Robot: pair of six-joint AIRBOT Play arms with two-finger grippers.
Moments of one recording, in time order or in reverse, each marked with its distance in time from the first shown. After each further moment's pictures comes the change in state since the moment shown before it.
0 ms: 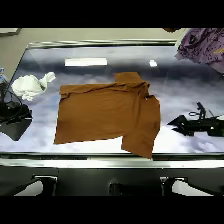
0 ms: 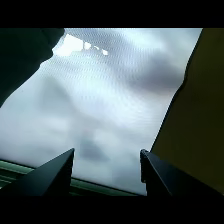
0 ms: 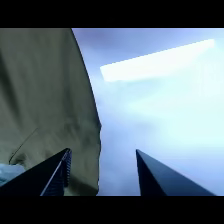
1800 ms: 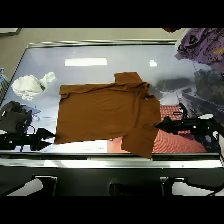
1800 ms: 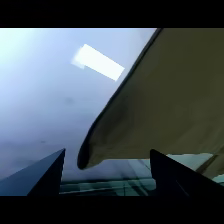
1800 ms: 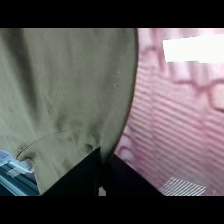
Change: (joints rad) left arm 0.278 -0.020 -0.616 -0.629 0.157 0.328; right arm 0.169 -0.077 -0.046 0.127 -0.066 -0.108
